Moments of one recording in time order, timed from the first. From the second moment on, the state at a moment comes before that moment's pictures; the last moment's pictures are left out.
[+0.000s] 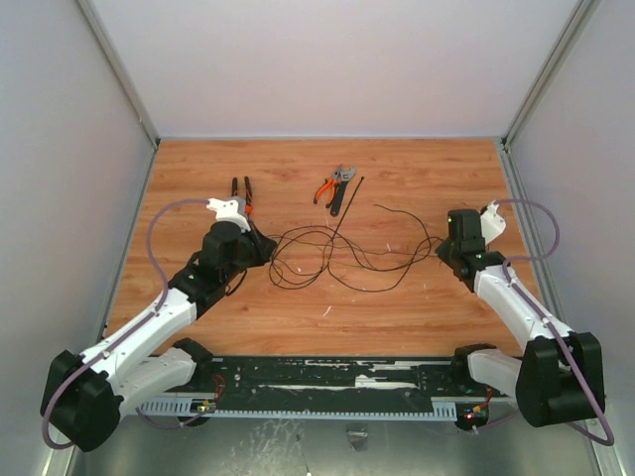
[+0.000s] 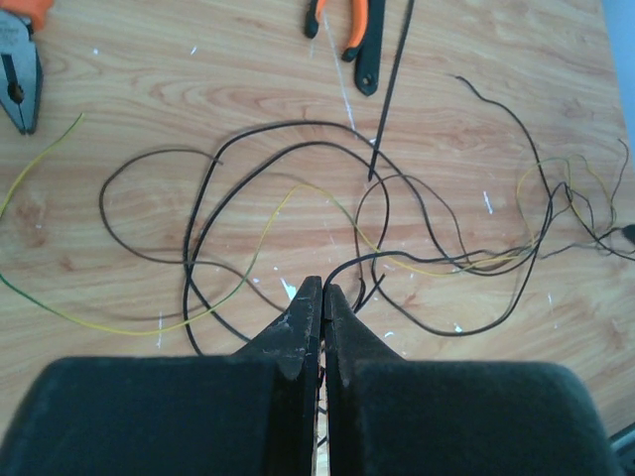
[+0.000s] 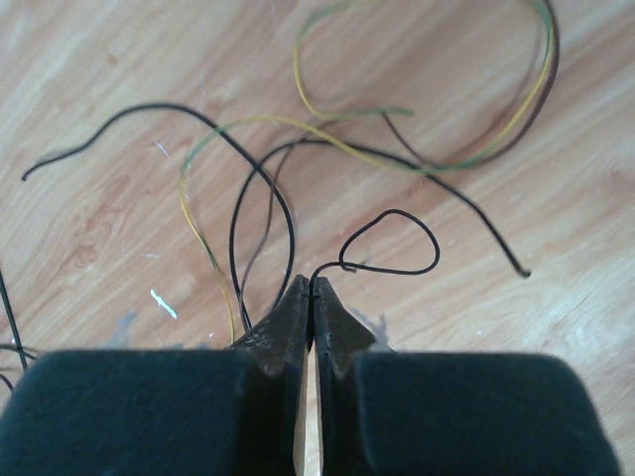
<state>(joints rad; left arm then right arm) -0.52 0.94 0.57 -0.05 -0.13 -0.60 0.16 1.13 0.61 -0.30 0.34 0.83</state>
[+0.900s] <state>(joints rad) -0.45 1.06 0.45 0.03 -0.14 -0.69 0.28 1.44 0.79 -0.30 0.47 0.56</state>
